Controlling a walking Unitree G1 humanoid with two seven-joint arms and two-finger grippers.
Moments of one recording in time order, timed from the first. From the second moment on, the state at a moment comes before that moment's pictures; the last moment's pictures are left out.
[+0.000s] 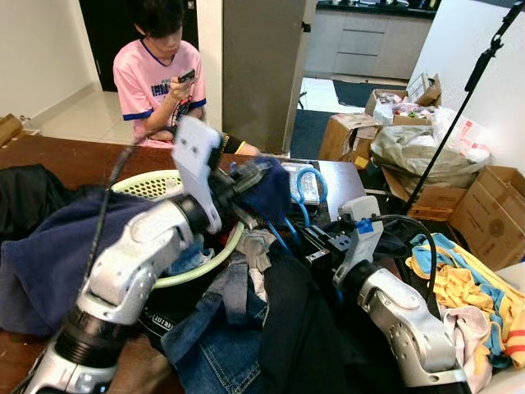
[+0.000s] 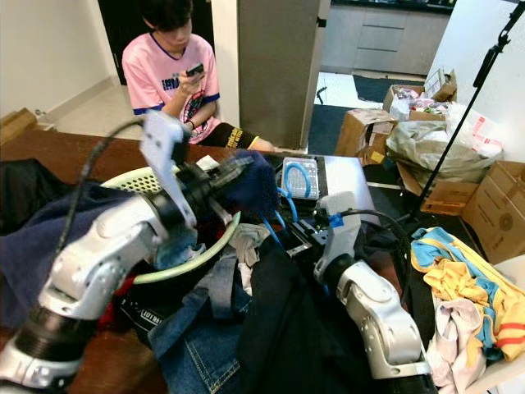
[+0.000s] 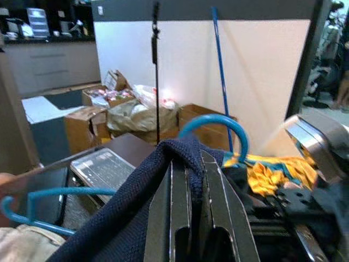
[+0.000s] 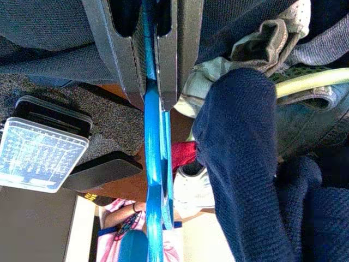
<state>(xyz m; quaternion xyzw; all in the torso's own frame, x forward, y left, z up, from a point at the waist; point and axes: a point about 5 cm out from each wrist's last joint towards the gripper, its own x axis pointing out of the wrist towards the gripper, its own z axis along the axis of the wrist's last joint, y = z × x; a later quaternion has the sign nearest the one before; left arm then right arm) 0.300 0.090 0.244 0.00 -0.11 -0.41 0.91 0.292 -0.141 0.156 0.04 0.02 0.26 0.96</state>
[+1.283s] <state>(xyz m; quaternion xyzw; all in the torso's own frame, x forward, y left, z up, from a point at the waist) 0.296 0.323 0.243 0.18 0.00 -0.07 0.98 0.291 -0.144 0.156 0.04 0.04 0.28 0.96</state>
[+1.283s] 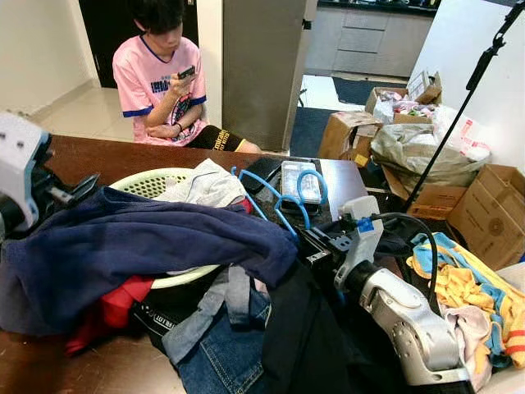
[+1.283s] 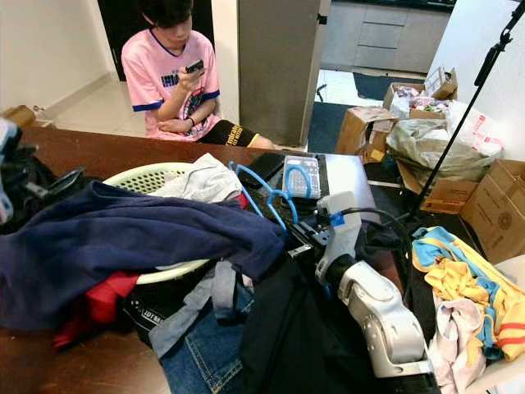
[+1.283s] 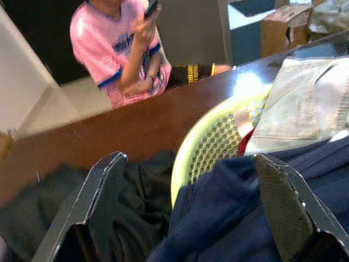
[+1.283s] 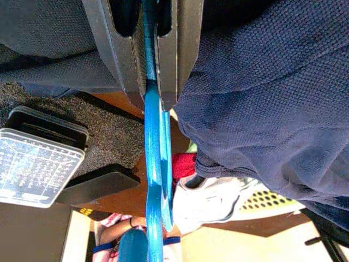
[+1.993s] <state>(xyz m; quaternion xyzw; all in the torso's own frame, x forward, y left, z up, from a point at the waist) 0.328 0.318 0.207 0.14 0.03 -0.16 0.98 0.278 -0.163 0.168 0.03 0.06 0.28 0.96</state>
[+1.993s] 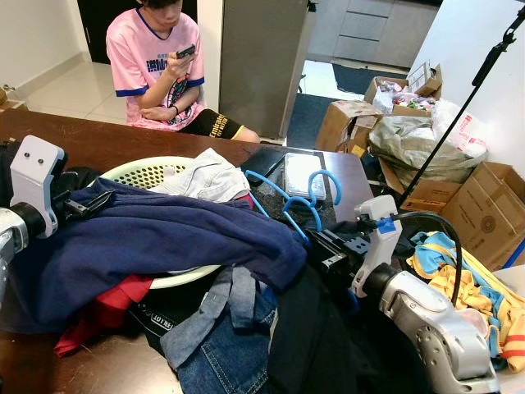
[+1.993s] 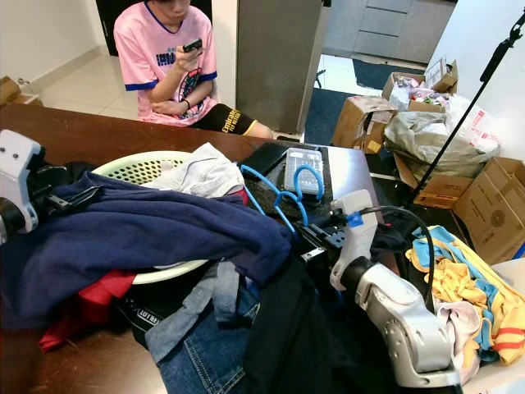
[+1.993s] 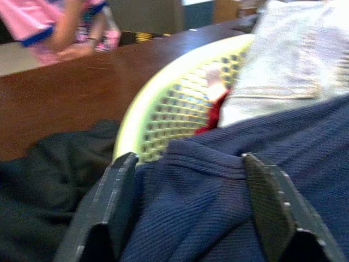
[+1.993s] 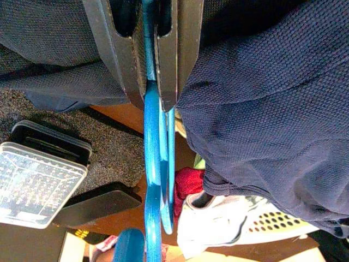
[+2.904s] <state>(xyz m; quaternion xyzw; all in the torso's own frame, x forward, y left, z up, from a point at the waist) 0.272 0.223 0.366 0.17 -0.25 -0.44 0.85 0.284 -0.159 0.165 0.06 0.06 0.27 0.96</state>
